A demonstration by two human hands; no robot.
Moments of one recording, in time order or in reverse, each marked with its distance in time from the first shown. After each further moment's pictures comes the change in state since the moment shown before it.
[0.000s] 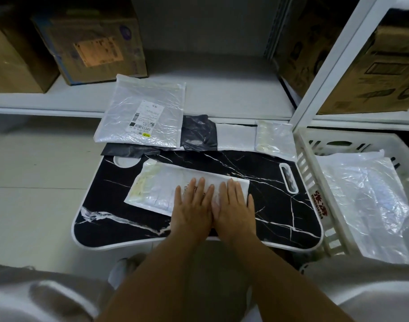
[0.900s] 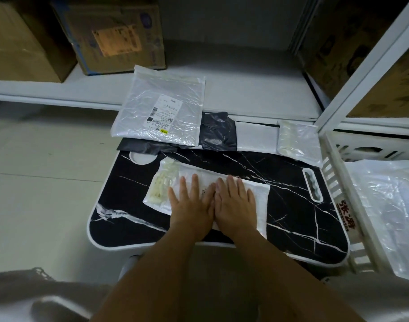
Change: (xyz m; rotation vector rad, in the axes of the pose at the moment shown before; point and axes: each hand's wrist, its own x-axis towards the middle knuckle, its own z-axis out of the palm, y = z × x) left_hand 0.005 -0.042 0.005 -0.102 -0.084 -0.120; right_hand 0.038 -0.033 0.014 0.100 0.009 -0.042
